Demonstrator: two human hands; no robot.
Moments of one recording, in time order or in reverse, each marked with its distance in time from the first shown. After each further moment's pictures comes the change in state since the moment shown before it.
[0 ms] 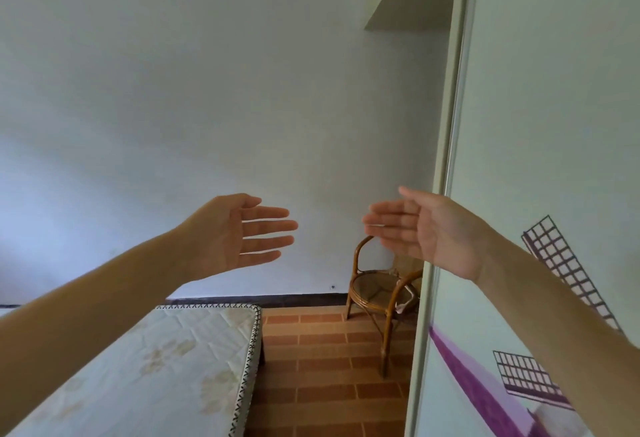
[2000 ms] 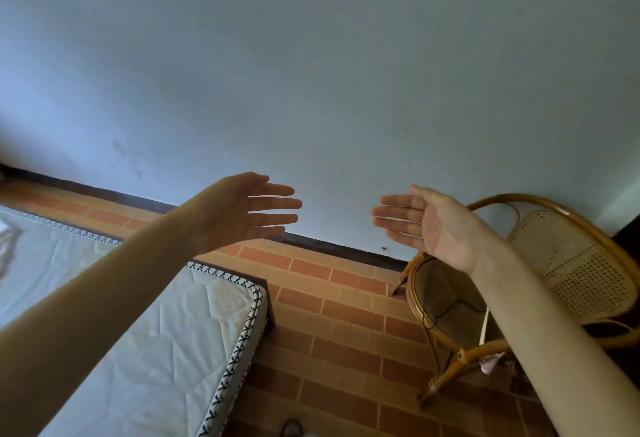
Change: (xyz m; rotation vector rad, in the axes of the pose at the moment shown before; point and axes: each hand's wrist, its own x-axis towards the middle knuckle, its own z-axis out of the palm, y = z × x) left_hand 0.749 -0.052 -0.217 -0.138 0.243 -0.230; right_hand 0.826 0.215 -0.134 0.015 -0.195 0.434
